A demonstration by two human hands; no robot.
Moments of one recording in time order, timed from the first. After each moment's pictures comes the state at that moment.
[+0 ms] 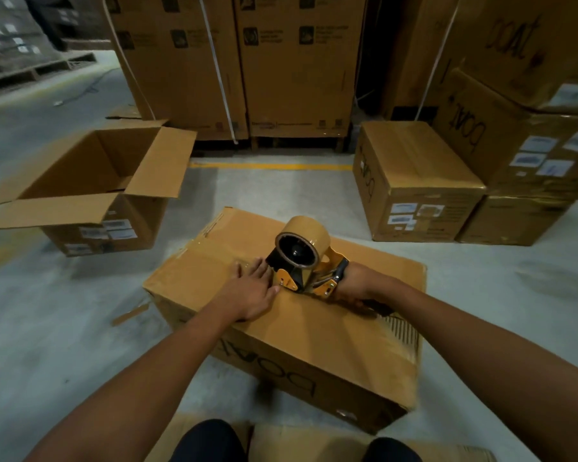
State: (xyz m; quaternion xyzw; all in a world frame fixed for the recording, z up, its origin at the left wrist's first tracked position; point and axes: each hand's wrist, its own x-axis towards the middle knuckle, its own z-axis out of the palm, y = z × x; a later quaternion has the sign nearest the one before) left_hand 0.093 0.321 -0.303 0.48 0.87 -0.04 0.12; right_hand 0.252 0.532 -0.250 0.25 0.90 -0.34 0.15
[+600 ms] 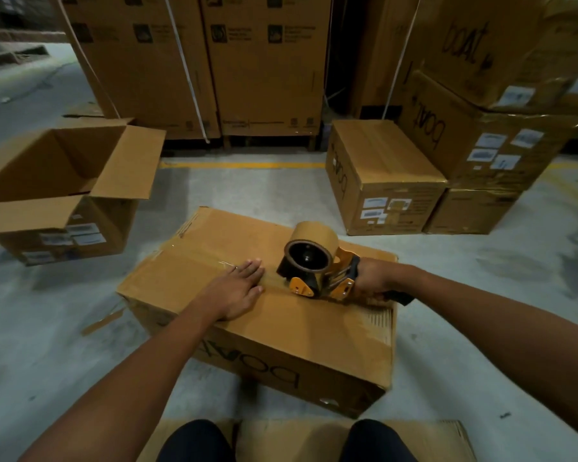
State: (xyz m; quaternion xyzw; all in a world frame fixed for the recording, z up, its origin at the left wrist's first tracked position) left_hand 0.091 0.320 -0.307 0.55 0.83 -0.01 0.11; right_hand 0.298 0.570 -0.233 0.29 0.90 -0.25 0.22
